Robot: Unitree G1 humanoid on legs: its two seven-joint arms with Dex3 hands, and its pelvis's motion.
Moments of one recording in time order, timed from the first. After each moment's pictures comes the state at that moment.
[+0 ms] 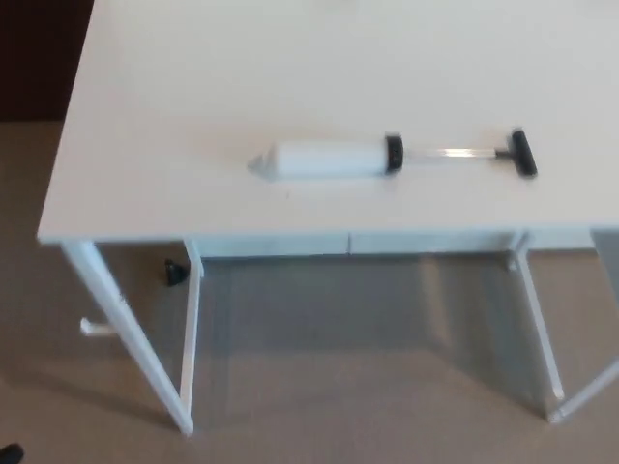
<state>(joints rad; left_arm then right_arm) 0.06 0.33 0.50 0.92 -0.34 0.05 -0.36 0.10 -0.30 -0.40 0.87 0.24 -0.13 0.27</state>
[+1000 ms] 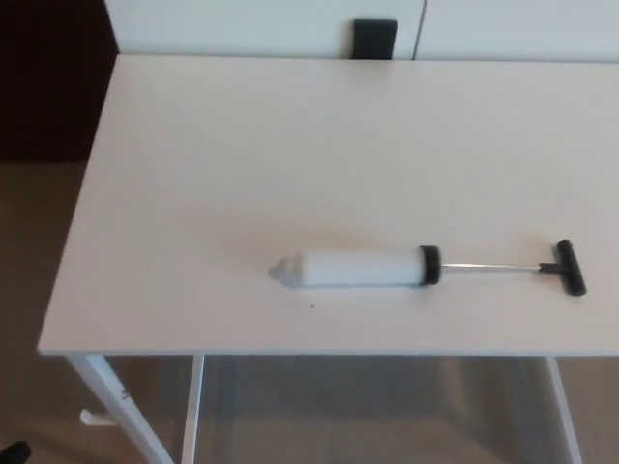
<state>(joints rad) 0.05 0.33 0.47 0.92 -0.34 0.05 -0.35 0.11 -0.30 -0.39 0.89 0.24 -0.14 0.28</state>
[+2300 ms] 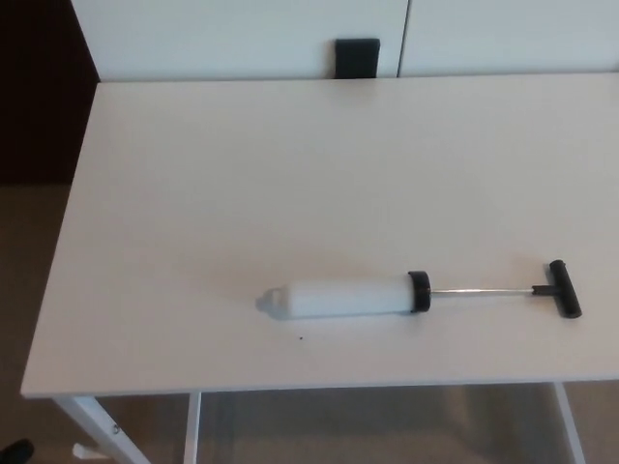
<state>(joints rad) 0.04 0.34 0.46 0.92 -0.34 0.06 -0.35 0.12 -0.30 -0.37 0.89 0.24 -0.16 0.28</state>
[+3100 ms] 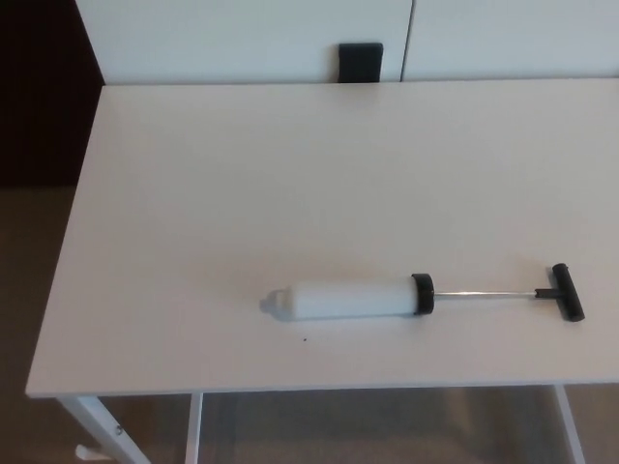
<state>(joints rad) 0.30 0.33 0.65 0.44 -0.37 0.07 -0.27 0.52 -0.29 -0.34 0.36 0.25 -0.19 0.32</state>
